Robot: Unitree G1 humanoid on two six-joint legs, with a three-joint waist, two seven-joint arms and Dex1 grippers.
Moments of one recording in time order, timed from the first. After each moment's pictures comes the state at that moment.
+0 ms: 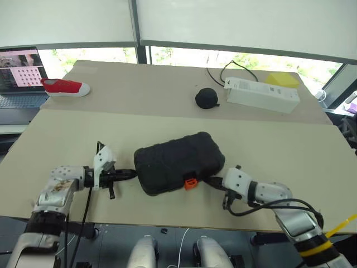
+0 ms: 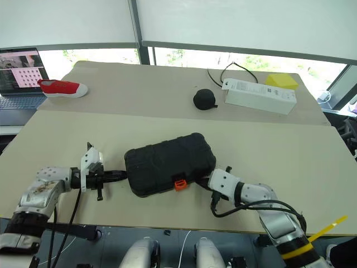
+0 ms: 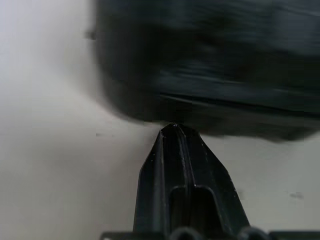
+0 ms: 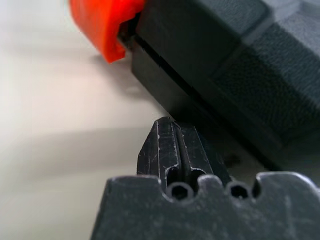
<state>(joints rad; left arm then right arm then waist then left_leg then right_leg) -0.25 0.71 0.01 0.20 -0.34 0.23 -1.28 -0.15 -0.62 0.24 -0.12 0.03 0.02 0.79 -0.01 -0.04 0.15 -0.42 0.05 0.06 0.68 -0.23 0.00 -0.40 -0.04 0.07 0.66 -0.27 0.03</state>
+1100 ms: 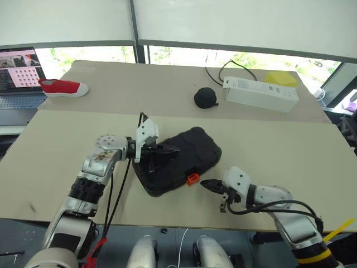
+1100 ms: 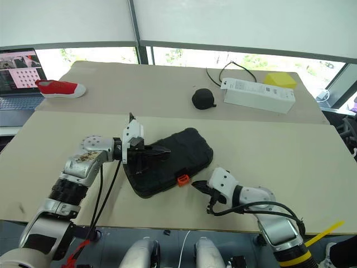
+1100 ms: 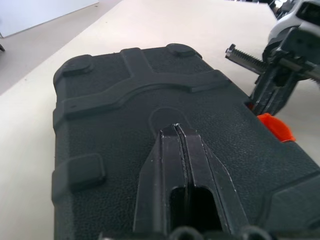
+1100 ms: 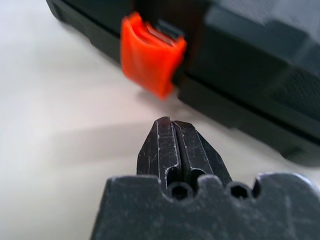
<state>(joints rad) -0.64 0.50 -0.21 0.25 -0.27 0.22 -1.21 -0.06 -0.56 0.22 -0.30 0.13 0.23 0.82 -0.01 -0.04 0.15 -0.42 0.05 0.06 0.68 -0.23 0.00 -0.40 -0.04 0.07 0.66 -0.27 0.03</state>
